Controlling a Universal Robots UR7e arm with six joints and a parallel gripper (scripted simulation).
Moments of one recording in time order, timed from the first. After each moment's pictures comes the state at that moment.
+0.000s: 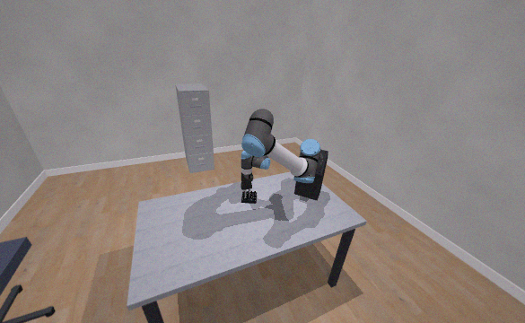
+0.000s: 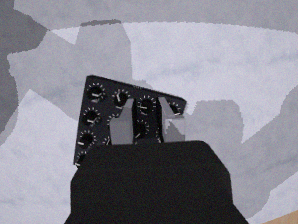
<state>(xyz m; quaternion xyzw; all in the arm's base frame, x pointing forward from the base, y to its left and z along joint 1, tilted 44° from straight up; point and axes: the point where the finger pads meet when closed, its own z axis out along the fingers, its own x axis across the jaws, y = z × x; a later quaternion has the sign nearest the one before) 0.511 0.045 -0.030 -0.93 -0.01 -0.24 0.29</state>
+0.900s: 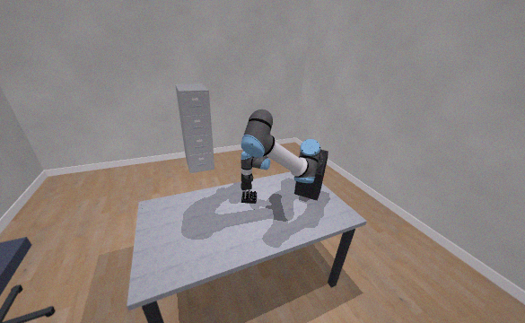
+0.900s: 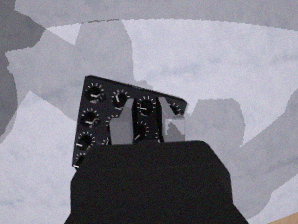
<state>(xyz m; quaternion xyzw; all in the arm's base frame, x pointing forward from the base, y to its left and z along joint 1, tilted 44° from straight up) 0.513 0.047 -0.032 -0.93 -0.02 -0.24 0.29</state>
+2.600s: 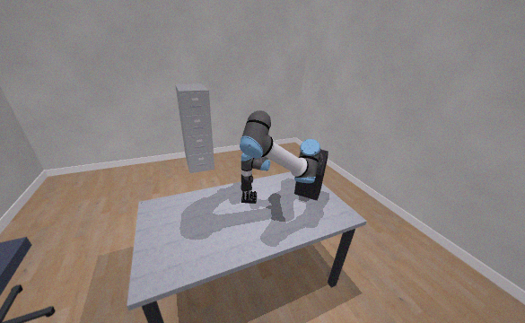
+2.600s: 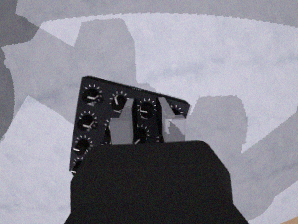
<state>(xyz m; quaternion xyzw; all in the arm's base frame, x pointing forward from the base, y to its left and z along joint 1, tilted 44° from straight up) 0.518 0.053 -0.040 -0.93 -0.01 -0.24 0.29</state>
